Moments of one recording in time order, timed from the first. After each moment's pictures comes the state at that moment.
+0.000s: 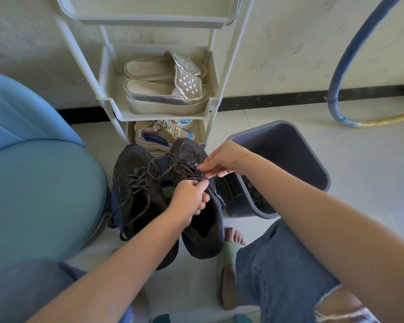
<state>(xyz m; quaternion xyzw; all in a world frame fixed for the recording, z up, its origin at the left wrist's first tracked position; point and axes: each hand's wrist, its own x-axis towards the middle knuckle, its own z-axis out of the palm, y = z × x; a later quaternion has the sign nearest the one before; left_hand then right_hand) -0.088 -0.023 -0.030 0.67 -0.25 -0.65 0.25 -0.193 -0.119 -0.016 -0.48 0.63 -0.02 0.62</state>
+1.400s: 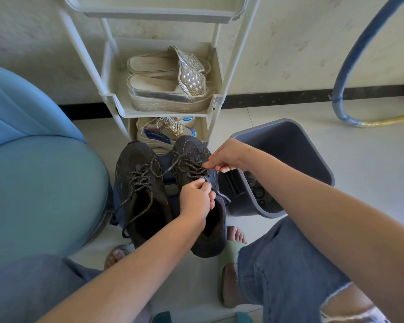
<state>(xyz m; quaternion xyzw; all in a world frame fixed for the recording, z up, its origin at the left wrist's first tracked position) -0.105 -0.013 -0.033 0.65 -0.12 -0.64 0.39 -0.194 -0.130 -0.032 -0.49 0.64 0.00 0.59</state>
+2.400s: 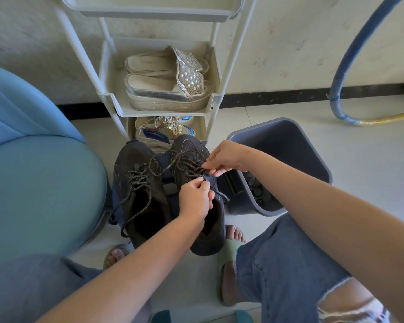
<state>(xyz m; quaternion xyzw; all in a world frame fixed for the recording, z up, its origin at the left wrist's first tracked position) -0.104 -0.008 -0.033 0.67 -0.23 -0.61 0.35 -0.197 -0.126 -0.031 -0.51 0.60 0.01 0.62</state>
